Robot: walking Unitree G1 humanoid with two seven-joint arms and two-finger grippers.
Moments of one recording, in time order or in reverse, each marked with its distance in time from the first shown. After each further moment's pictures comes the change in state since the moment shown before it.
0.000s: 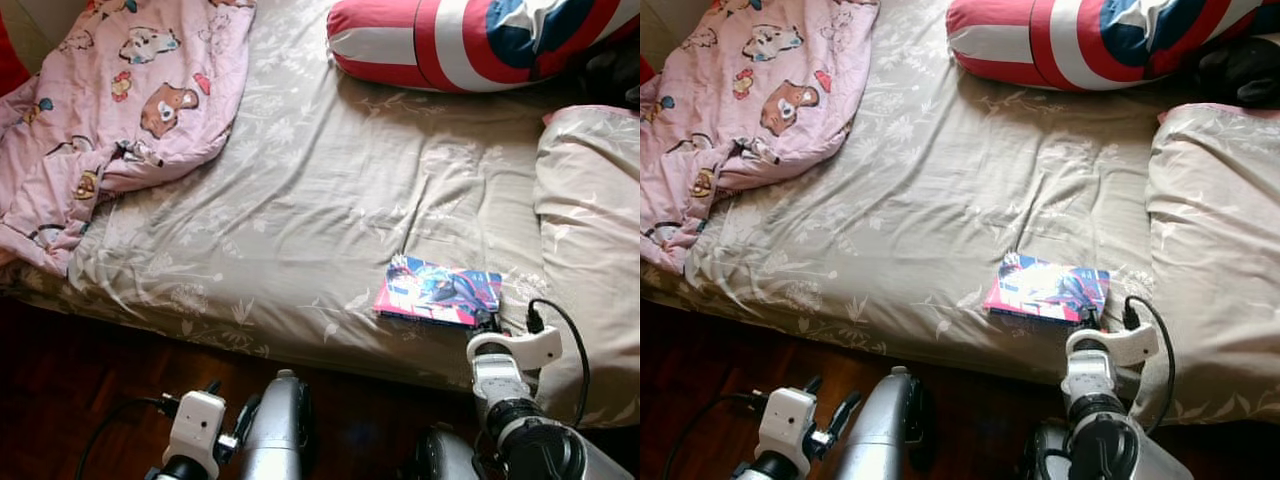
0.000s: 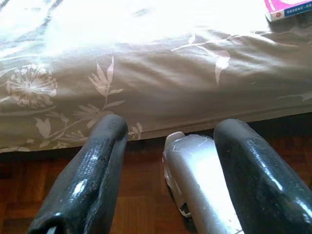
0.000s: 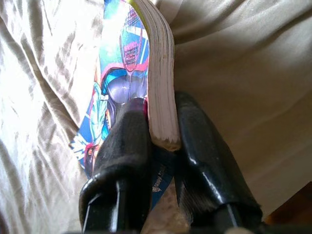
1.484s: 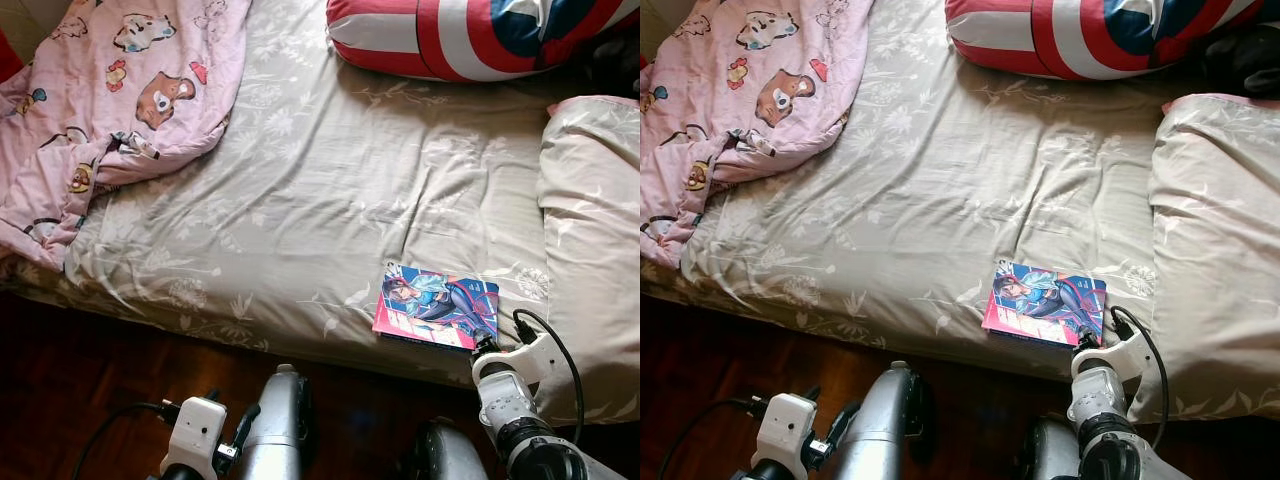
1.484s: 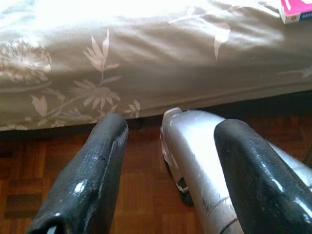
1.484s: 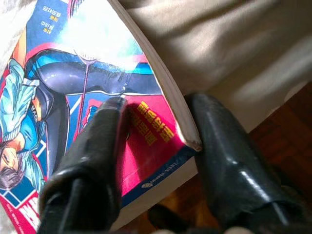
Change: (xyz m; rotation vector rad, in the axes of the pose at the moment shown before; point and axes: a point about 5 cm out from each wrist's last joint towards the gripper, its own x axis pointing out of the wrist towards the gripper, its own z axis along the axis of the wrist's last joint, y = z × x) left arm -0.009 -0.002 -0.005 -0.002 0.079 -0.005; right arm -0.008 -0.033 0.004 -0.324 0.064 -0.137
